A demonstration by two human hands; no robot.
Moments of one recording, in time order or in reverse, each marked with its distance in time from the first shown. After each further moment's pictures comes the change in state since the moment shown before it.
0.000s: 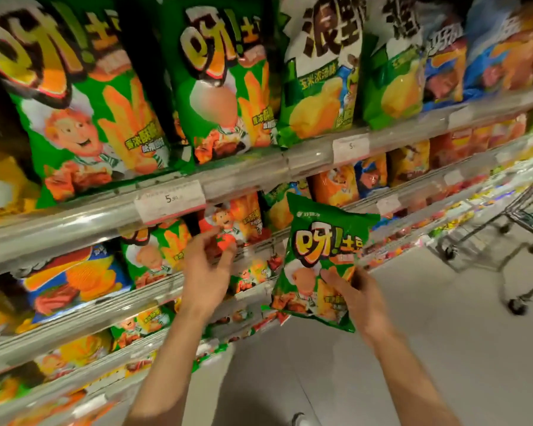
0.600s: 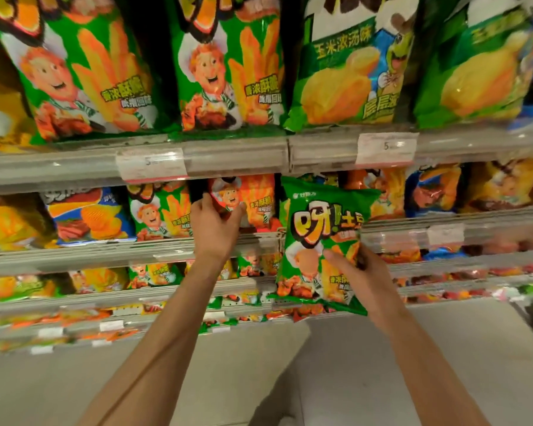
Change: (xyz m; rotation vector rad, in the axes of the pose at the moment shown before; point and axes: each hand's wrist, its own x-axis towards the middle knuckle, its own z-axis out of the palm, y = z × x) left_hand 0.044 0.005 0.067 0.397 0.394 -0.221; right_hand 0.118 -0.011 -0.037 -0.198 -0.385 -0.049
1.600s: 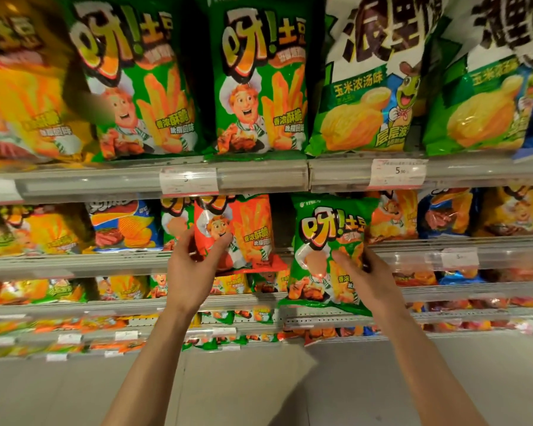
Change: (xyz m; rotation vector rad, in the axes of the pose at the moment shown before) left_hand -0.058 -0.026 -0.086 -0.481 -0.014 0.041; right_hand 0.007 -0.022 0.014 -0.104 0.042 -0.042
